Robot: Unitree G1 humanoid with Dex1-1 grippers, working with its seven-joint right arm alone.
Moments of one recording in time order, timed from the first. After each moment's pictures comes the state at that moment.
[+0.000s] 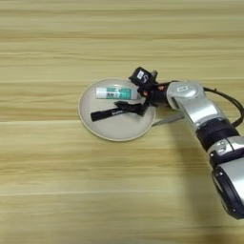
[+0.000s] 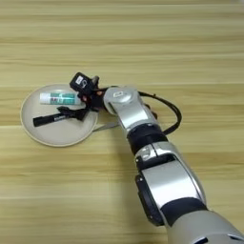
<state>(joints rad) -0.73 -0.26 0.20 0.83 -0.13 0.01 0.82</state>
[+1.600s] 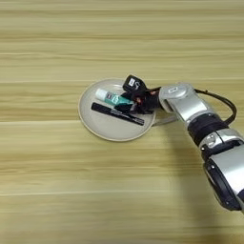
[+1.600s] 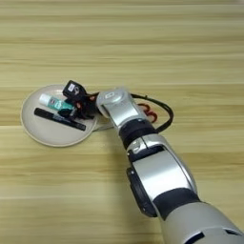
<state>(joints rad) -0.80 -0.22 0.25 0.98 -0.16 0.06 0.90</state>
